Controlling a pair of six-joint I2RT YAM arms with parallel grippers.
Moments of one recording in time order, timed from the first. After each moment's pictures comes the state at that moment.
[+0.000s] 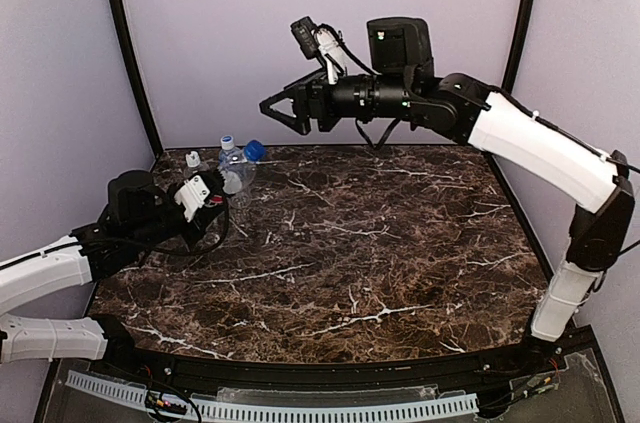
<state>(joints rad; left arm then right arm) -0.60 0.90 0.55 0.03 0.04 0.54 0.99 1.69 1.85 -0.30 -0.28 0.01</state>
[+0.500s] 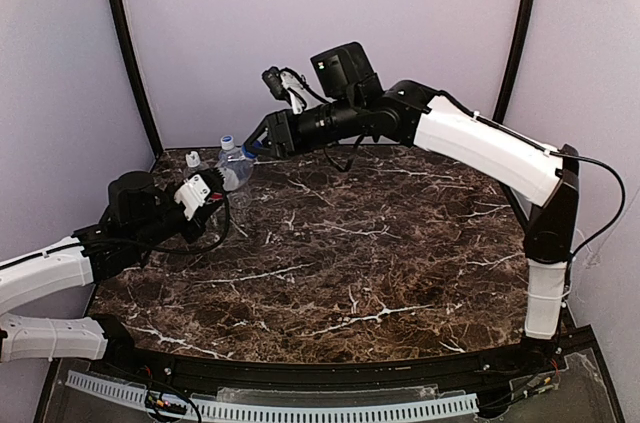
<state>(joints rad) -0.60 0.91 0.54 0.09 -0.07 0.57 0.98 1.98 2.10 -0.57 -0.34 0.37</state>
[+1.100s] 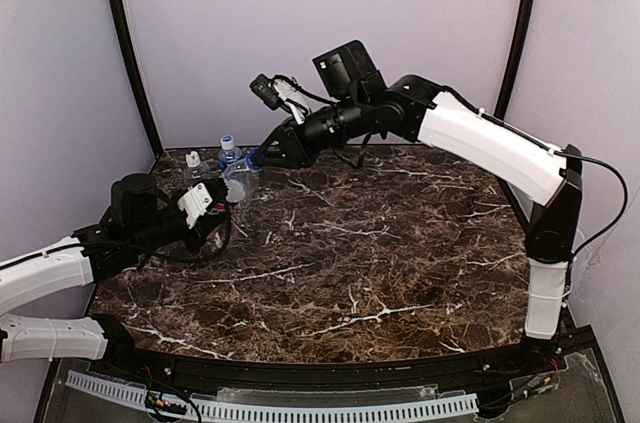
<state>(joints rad) -0.60 0.91 0.54 0.04 0.05 0.57 0.98 1.98 2.13 -0.66 -0.47 0.08</state>
